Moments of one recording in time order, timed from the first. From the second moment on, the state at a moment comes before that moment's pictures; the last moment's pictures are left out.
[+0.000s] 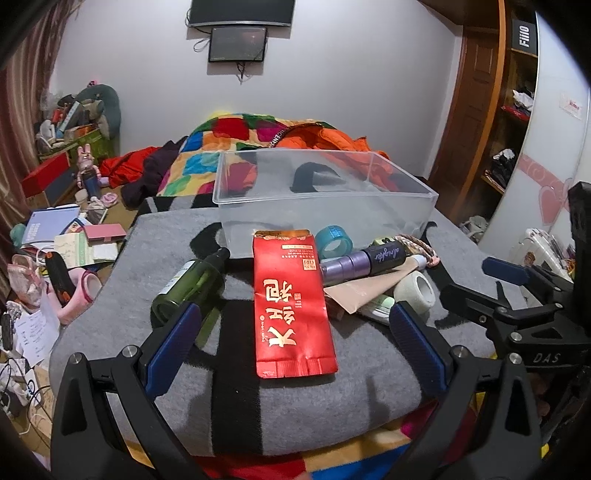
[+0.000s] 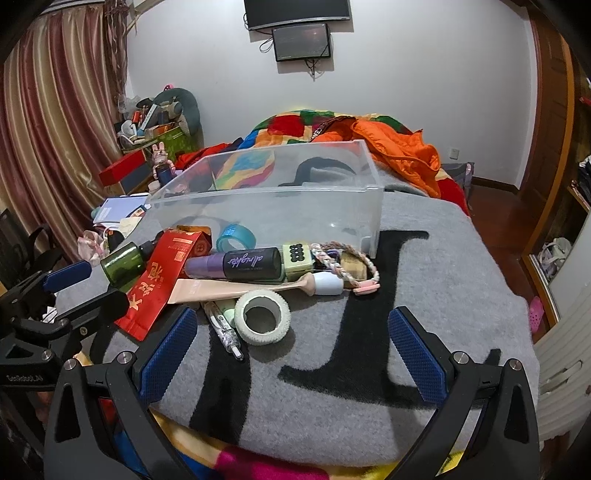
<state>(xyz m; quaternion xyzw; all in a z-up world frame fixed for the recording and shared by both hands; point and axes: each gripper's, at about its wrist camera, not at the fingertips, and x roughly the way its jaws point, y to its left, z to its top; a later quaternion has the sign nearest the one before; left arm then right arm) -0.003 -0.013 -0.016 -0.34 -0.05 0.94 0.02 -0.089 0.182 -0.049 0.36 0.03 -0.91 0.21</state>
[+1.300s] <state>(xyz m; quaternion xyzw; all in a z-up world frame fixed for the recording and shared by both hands) -0.046 -0.082 -0.054 -0.38 -0.06 0.92 -0.05 -0.109 0.170 -0.076 0.40 0.02 -0.88 0.26</state>
